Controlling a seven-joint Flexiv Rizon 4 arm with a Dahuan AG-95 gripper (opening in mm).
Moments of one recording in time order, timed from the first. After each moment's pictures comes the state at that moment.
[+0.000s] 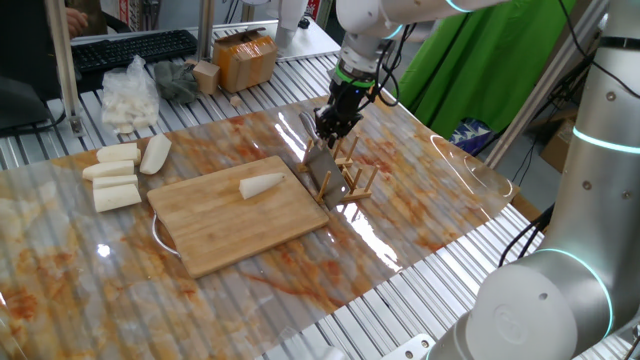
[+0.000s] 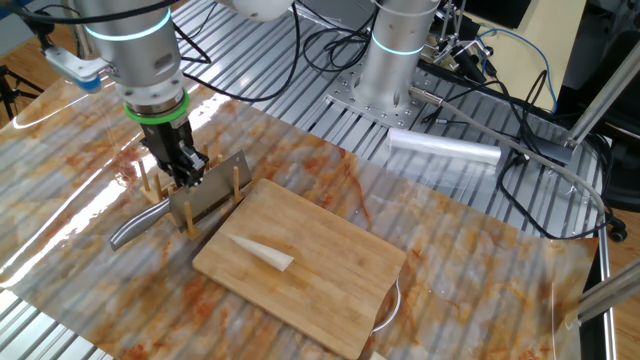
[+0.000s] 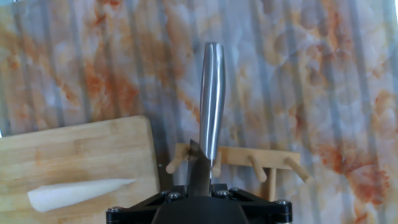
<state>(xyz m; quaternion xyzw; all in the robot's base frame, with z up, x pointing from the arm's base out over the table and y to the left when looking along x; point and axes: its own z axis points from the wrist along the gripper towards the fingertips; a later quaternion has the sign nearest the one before) 0.572 -0.156 0.095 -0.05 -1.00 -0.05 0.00</state>
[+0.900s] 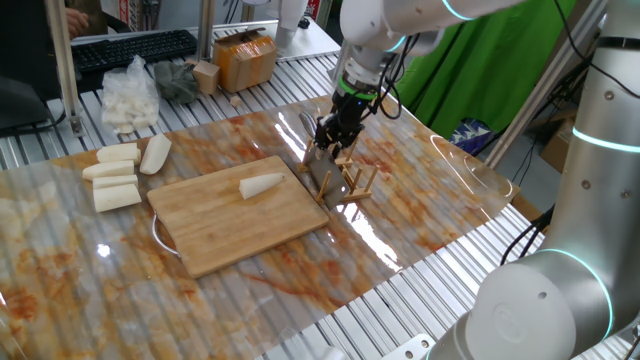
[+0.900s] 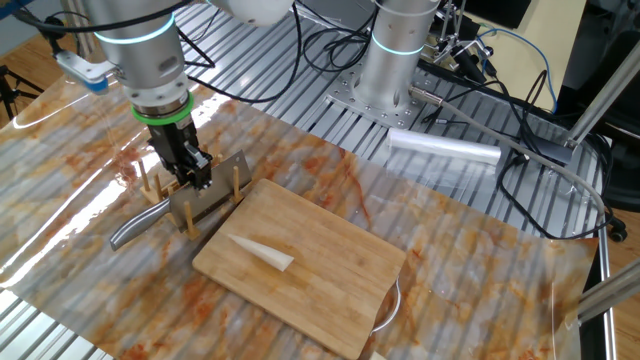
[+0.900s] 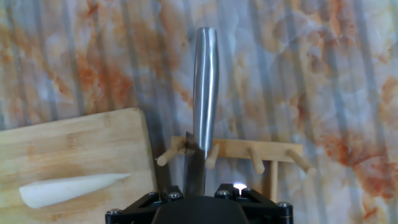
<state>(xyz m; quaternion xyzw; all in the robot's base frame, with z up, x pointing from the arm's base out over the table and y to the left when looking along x) 0.557 -0.152 0.073 -0.06 -1.00 -0.07 0.00</state>
